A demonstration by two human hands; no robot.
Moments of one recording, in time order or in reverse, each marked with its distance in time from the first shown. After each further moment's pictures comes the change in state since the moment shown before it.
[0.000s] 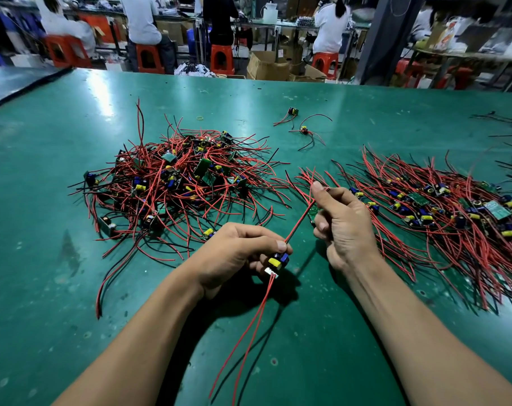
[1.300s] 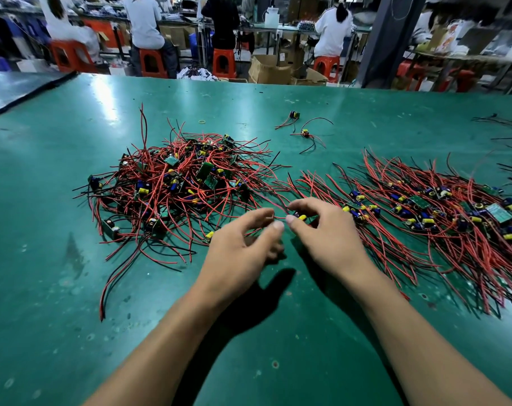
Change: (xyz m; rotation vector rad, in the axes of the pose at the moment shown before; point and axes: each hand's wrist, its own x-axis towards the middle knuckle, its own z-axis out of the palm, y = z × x) left_hand -0.001 -0.006 0.020 0.224 0.380 0.326; right_hand -0.016 -0.006 0.005 -1.097 -0.185 -0.331
